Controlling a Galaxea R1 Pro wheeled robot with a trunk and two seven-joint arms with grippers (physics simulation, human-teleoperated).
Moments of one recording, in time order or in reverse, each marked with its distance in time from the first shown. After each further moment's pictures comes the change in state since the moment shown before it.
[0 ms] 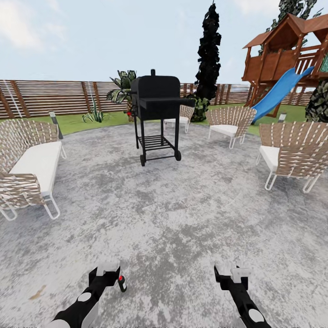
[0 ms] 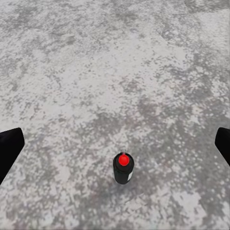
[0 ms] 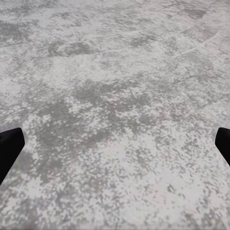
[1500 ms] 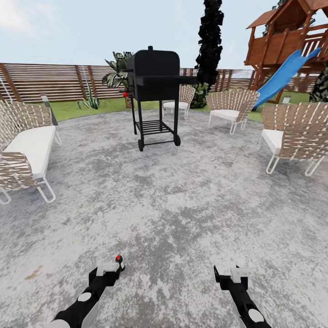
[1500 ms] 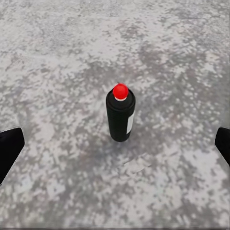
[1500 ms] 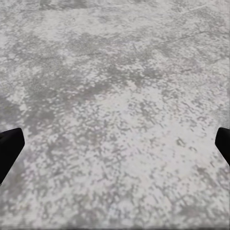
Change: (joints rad) left arm 0.000 0.000 0.000 0.000 0.000 0.001 -0.001; right arm 0.000 0.000 0.002 0.000 0.002 -0.002 0.001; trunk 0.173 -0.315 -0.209
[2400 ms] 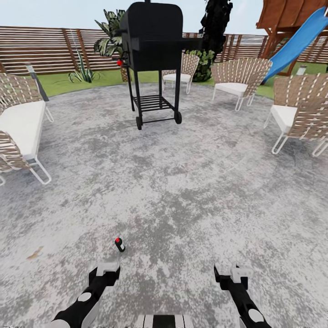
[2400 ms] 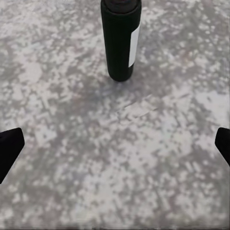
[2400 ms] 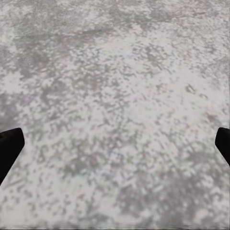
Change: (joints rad) left arm 0.000 0.000 0.000 0.000 0.000 -0.001 0.000; right arm 0.000 0.000 0.000 0.000 0.000 0.000 0.000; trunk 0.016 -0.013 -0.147
